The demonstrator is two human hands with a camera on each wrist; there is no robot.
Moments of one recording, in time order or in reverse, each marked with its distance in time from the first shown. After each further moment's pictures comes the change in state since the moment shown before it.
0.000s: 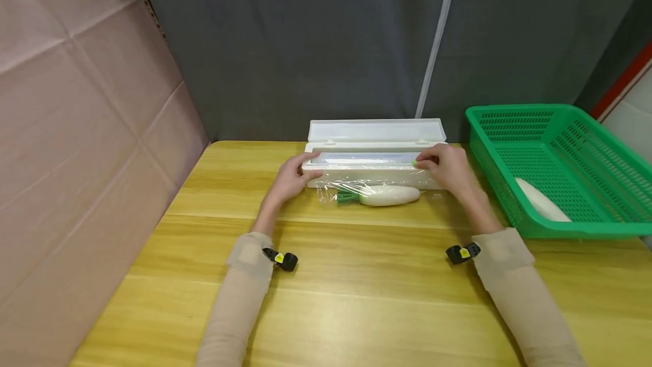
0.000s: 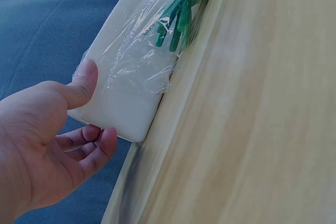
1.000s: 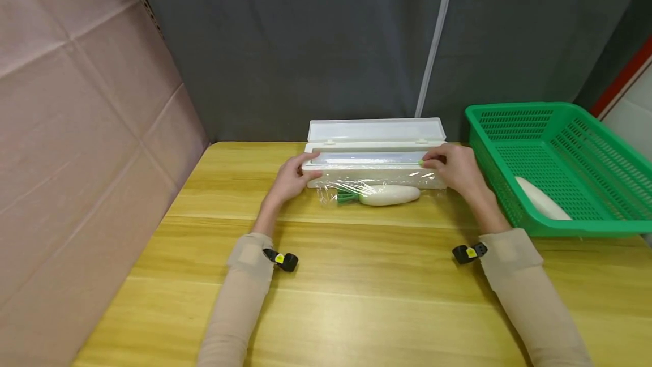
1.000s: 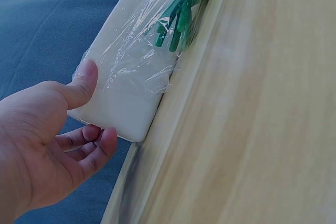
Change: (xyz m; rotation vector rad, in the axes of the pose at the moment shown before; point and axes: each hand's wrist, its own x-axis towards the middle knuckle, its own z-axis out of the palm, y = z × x) left_hand 0.000 0.000 0.000 -0.012 -0.007 -0.017; right_hand -0.006 0.007 -0.009 -0.011 0.029 0.000
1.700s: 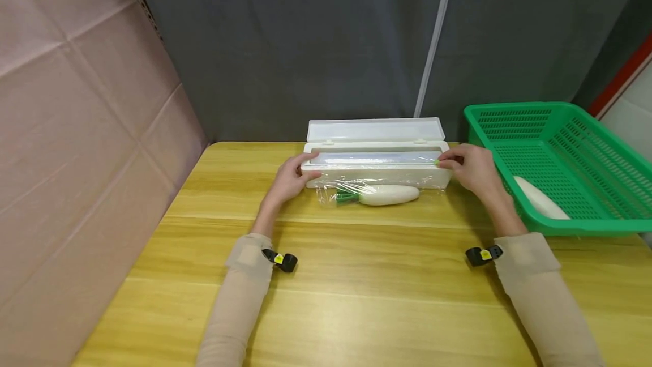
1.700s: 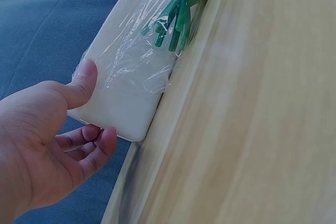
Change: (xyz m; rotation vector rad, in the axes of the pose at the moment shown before) left_hand -0.001 0.002 0.000 0.008 0.003 0.016; right_hand -0.012 0.021 -0.016 -0.021 0.015 0.083
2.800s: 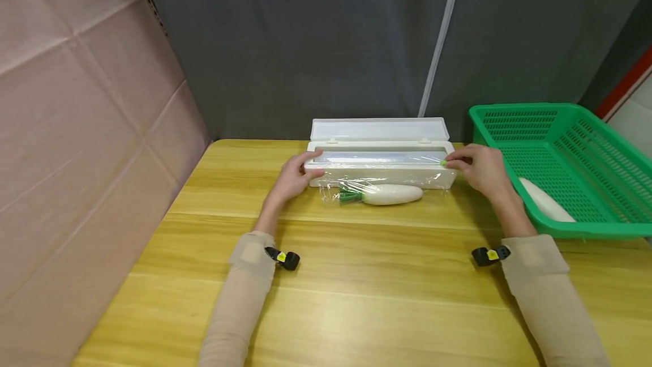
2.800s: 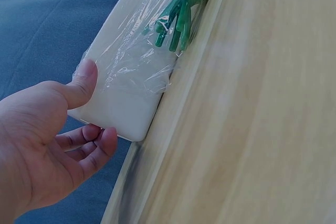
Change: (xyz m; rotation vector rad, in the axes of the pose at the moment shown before) left_hand 0.001 -0.002 0.001 0.001 -0.003 -0.010; right_hand 0.000 0.010 -0.003 -0.033 0.044 -0.090
